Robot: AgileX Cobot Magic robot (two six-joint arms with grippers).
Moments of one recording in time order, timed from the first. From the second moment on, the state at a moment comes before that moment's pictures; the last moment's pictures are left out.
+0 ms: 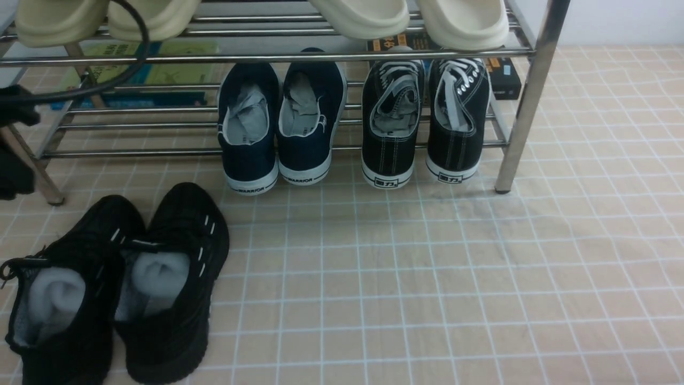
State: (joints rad) right arm -0.04 -0.01 0.01 0.03 0.39 0.01; left arm 0.17 1.17 -1.27 -0.20 1.23 -0.02
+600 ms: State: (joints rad) right arm -0.04 -0.01 0.01 0.03 0.39 0.01; left arm 0.17 0.37 -0.42 -0.34 0.63 0.10
